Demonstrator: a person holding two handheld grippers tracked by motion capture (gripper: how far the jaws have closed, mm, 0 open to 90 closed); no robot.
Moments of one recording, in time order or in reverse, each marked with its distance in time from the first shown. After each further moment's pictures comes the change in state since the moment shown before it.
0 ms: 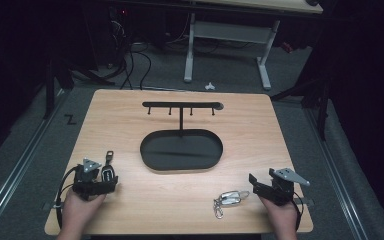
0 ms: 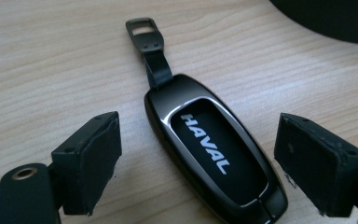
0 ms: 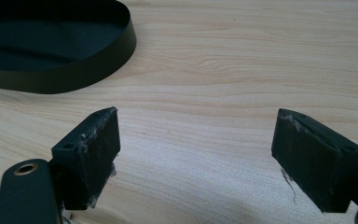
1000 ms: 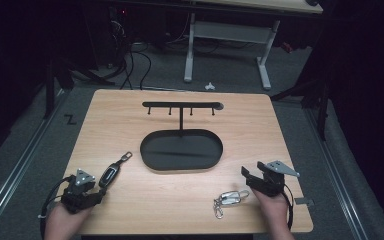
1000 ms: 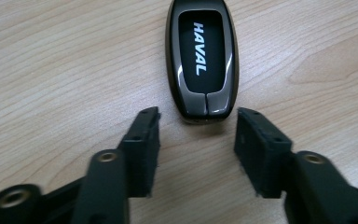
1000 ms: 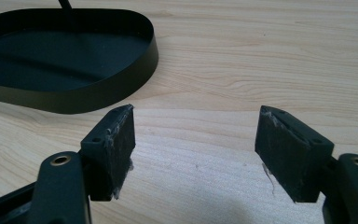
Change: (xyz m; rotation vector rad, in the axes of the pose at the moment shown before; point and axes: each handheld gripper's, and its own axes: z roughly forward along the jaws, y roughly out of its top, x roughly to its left) left arm 0.006 -0.026 -0.027 0.067 -0.040 0.109; right arm 0.011 0.014 0.024 -0.017 0.061 -0.011
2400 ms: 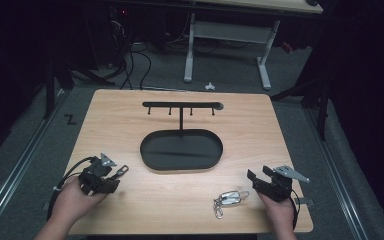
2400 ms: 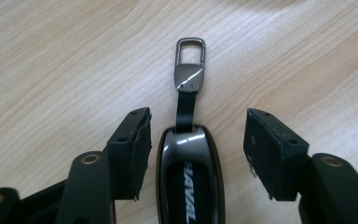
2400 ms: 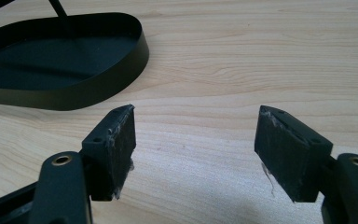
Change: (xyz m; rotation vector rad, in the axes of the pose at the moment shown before) left arm -0.029 0.077 0.006 0.200 -0.007 0.223; right arm -0.012 -0.010 -0.016 -0.009 0.007 0.079
